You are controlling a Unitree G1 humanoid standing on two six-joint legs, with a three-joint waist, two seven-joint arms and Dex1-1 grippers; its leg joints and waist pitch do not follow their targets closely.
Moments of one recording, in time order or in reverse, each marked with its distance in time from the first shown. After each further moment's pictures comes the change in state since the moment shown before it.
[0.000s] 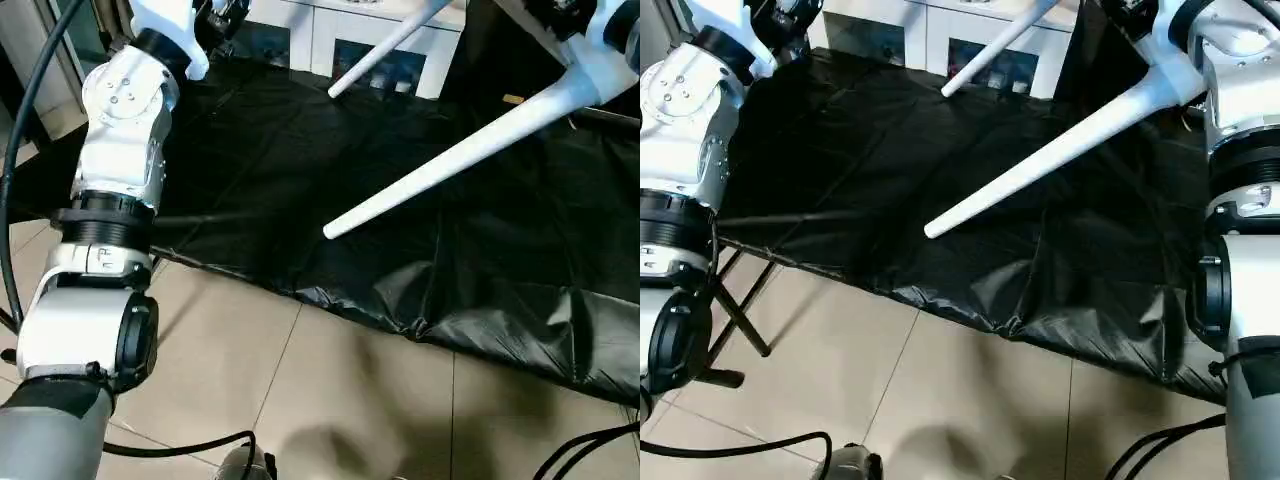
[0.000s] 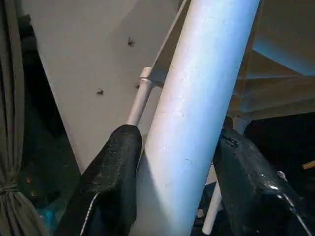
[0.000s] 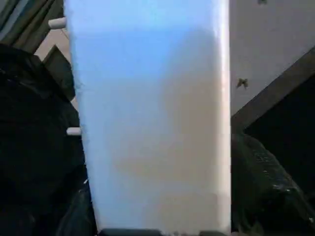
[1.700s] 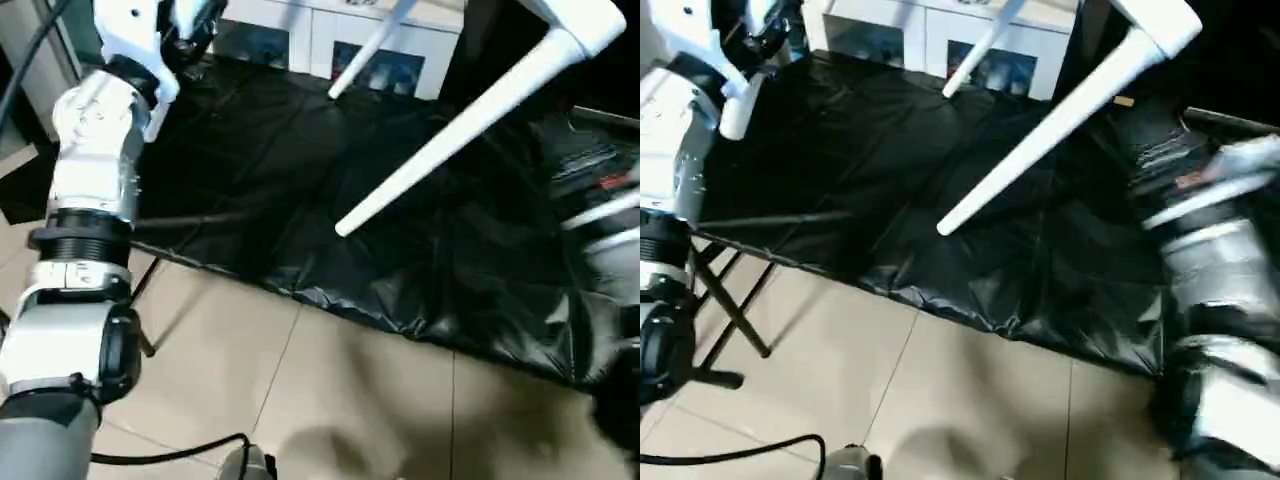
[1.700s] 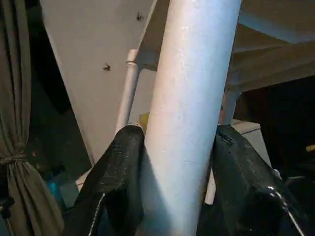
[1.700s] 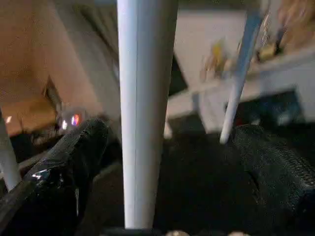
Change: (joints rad) left arm 0.059 0.047 0.050 0.025 -0.031 0.012 -0.057; right arm 0.540 0.189 -0.533 -0.007 0.688 0.197 0.446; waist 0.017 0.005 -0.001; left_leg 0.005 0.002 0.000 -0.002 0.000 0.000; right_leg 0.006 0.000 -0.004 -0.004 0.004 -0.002
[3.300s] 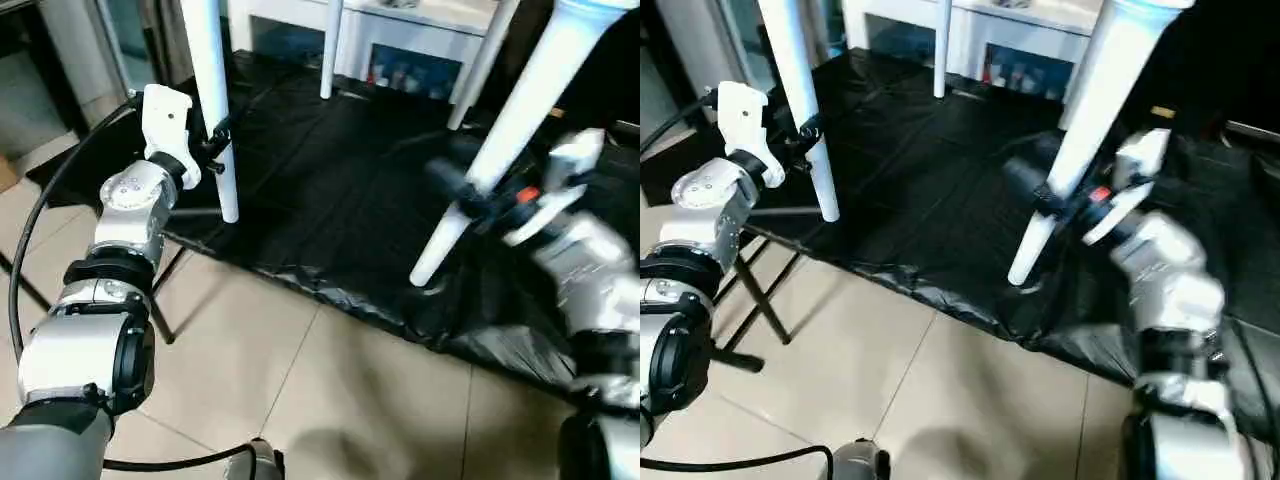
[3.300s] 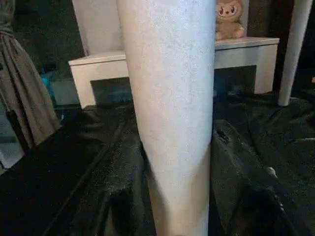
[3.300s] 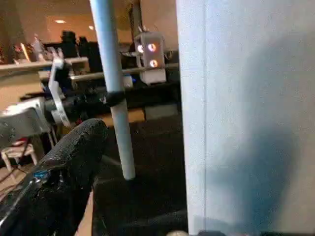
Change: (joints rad) left arm 0.039 -0.048 0.008 0.436 0.003 -0.077 -0.011; right arm 0.210 0.132 0.251 -0.588 -0.123 0.103 0.029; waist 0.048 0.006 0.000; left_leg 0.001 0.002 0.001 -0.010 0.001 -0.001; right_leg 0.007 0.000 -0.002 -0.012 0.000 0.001
